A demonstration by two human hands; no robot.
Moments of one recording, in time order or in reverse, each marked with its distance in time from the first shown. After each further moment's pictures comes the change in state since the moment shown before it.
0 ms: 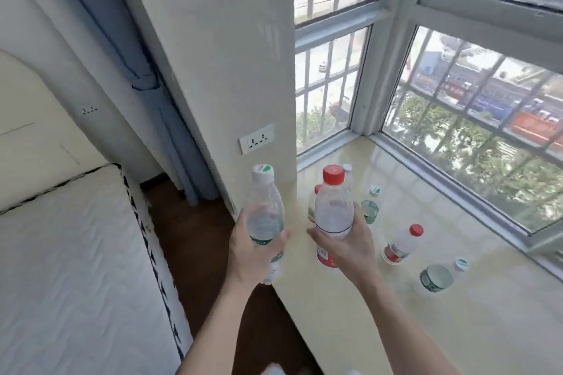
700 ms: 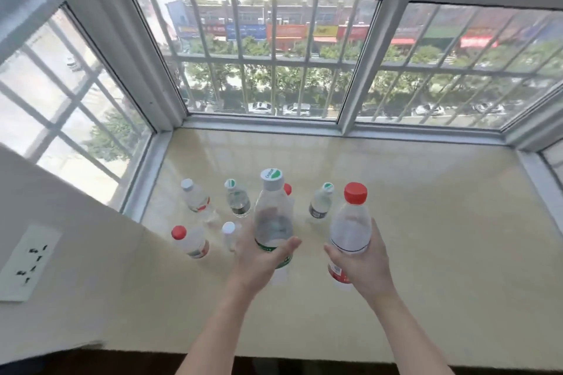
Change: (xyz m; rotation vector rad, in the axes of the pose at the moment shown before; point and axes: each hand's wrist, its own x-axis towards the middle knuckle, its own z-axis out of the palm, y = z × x) left_hand 0.062 0.004 0.195 -0.075 -1.063 0.008; right_hand -0.057 0.064 -0.092 0.145 0.902 0.372
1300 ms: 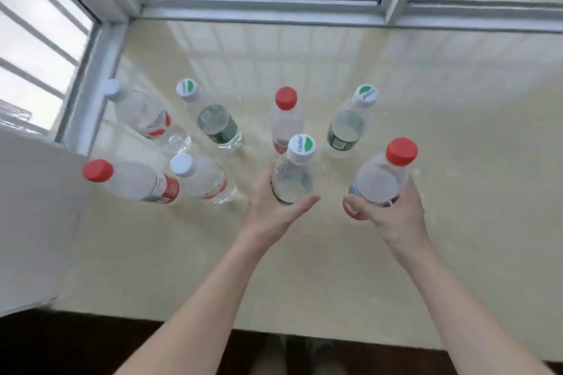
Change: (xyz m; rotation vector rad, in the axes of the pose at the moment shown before) left_hand 0.075 -0.201 0.071 0.150 -0.063 -0.115; right_hand 0.103 0.204 0.005 -0.042 -0.011 0.096
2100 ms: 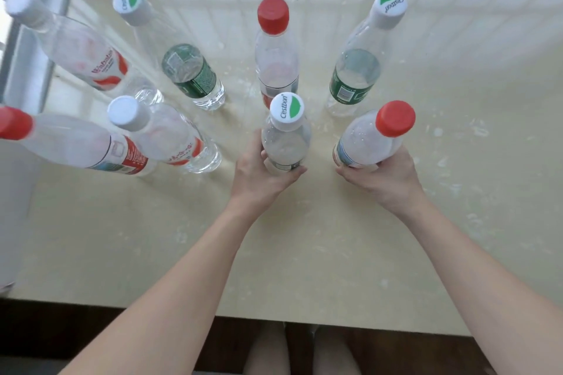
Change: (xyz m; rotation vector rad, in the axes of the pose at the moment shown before) left_hand 0.032 -0.090 0.022 0.100 0.056 0.048; right_hand 0.049 0.086 0.014 -0.194 -0.088 -0.017
